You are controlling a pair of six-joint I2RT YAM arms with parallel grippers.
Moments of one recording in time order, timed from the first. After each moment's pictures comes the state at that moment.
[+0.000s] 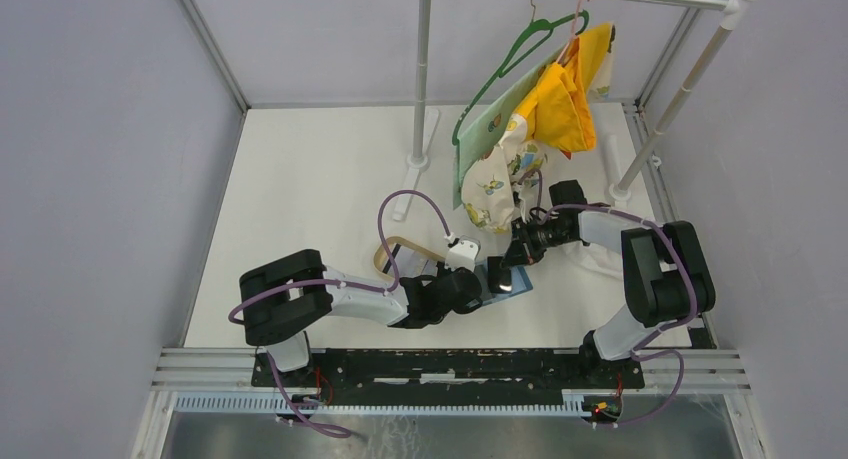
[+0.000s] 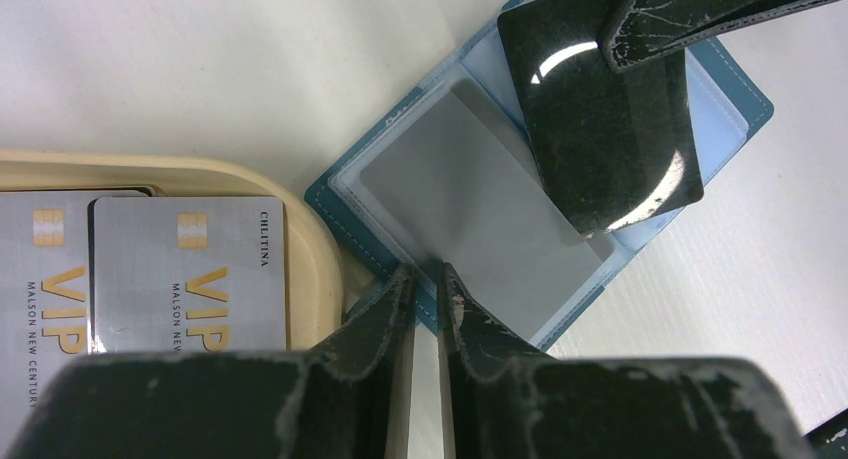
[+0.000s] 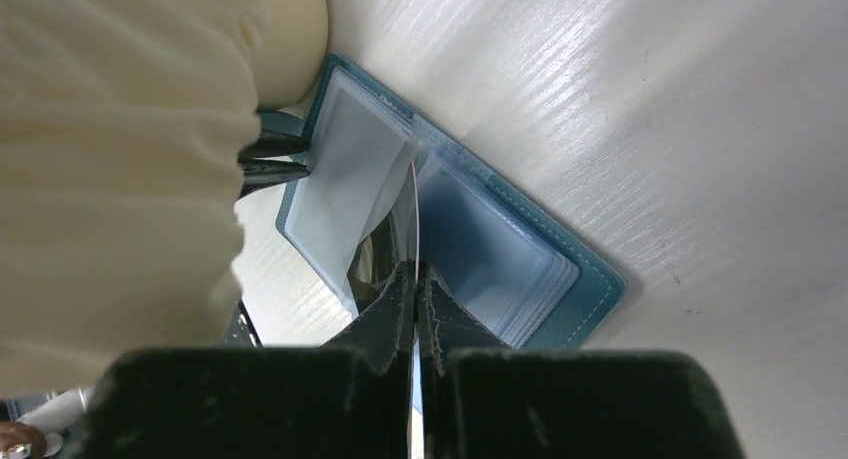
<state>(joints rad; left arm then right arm) -1.27 1.71 0.78 0.14 -0.55 -0.66 0.16 1.62 0.77 -0.41 -0.90 -0.32</state>
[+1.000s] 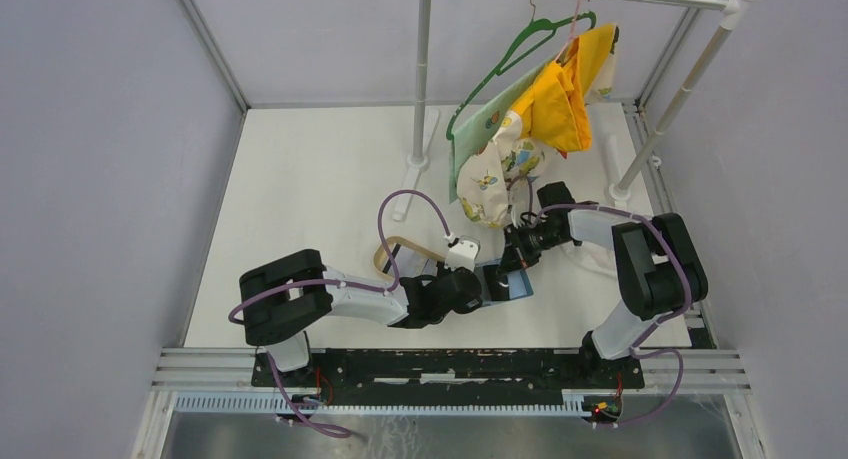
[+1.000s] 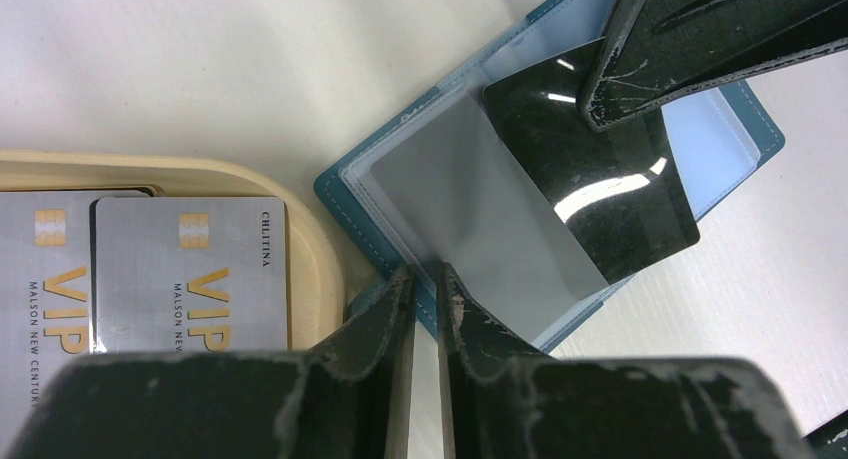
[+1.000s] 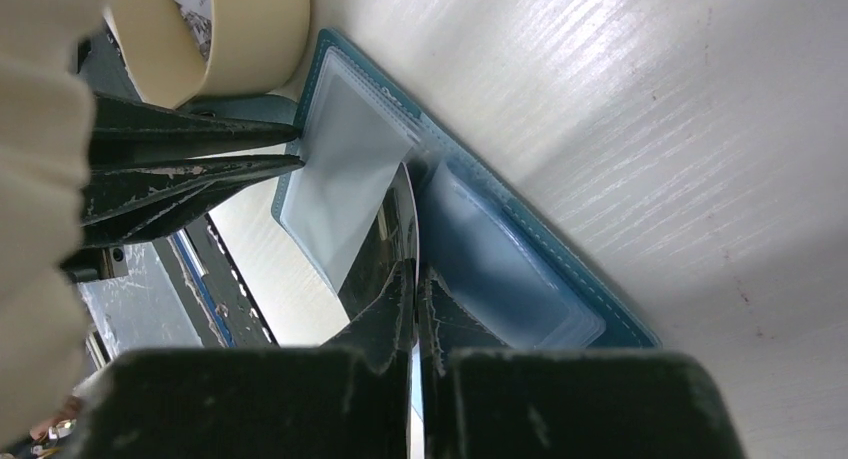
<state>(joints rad) -1.26 1.71 0.78 0.13 -0.55 -0.66 0.23 1.67 0.79 -0.46 -0.83 -0.27</state>
